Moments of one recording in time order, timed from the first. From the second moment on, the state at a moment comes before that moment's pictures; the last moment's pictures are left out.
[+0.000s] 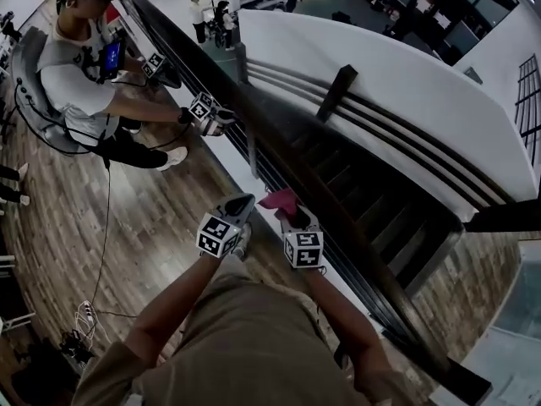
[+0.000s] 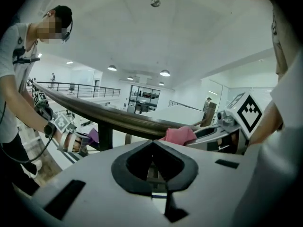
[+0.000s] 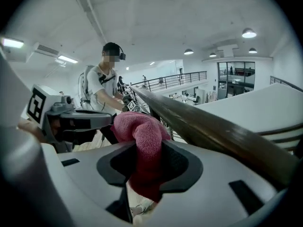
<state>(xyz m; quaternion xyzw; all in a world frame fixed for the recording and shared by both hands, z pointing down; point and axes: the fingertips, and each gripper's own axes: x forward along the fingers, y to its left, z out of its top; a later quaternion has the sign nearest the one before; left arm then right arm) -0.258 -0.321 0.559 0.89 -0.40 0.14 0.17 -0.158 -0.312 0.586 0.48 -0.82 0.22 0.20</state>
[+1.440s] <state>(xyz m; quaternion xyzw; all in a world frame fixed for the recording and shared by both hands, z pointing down) -0.353 -0.432 0.619 0.89 -0.32 0.28 0.16 -0.251 -0.564 0.706 0.67 -0.71 0.20 0.03</state>
